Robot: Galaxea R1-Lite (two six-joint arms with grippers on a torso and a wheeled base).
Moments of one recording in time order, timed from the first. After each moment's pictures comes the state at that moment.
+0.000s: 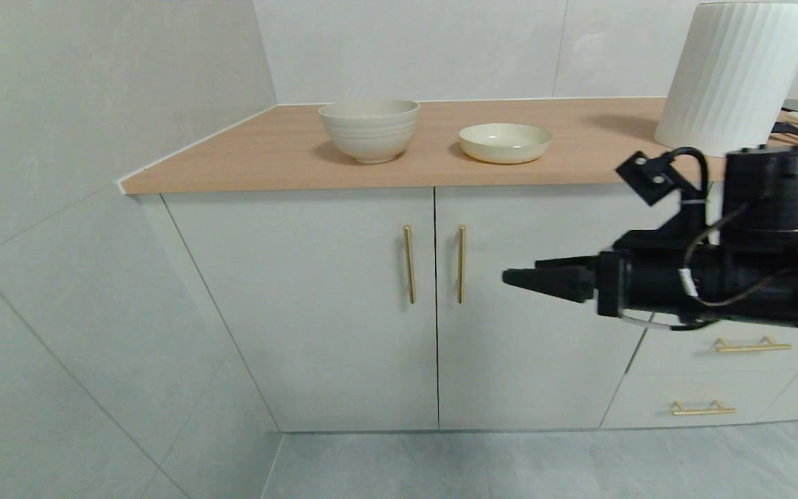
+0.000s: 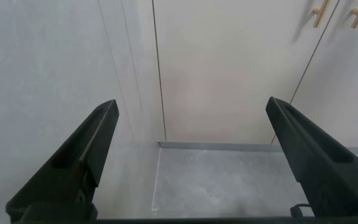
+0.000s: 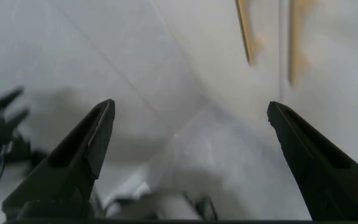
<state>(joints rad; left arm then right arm) 0.00 0.00 0.00 0.00 0.04 -0.01 0.50 1.64 -0.97 -0.45 0.52 0.22</state>
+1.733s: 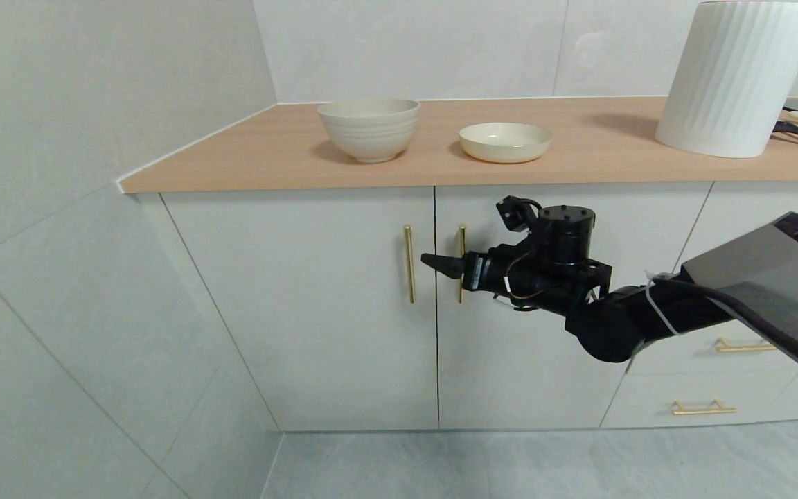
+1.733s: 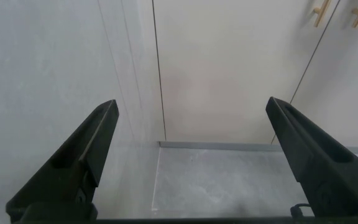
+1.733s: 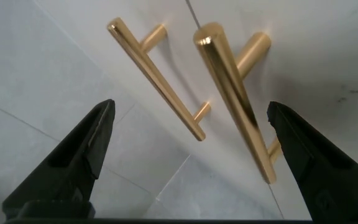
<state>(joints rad) 0.00 0.00 0.00 0.00 0.04 -0.01 0.53 2.22 -1.32 -0.83 0.31 0.38</state>
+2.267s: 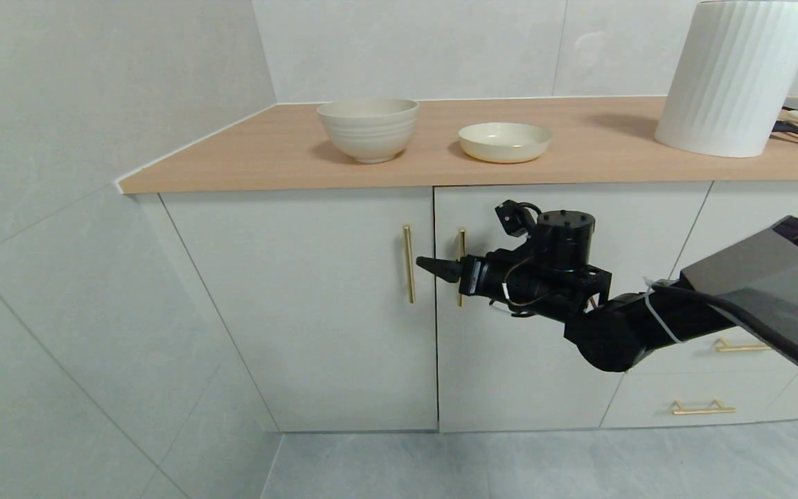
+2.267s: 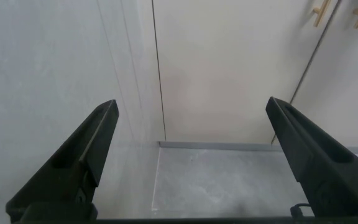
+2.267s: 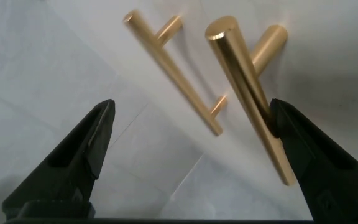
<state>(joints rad) 0.00 0.00 0.00 0.00 0.04 -0.01 0.56 2.20 -1.27 -0.87 0.35 0.44</state>
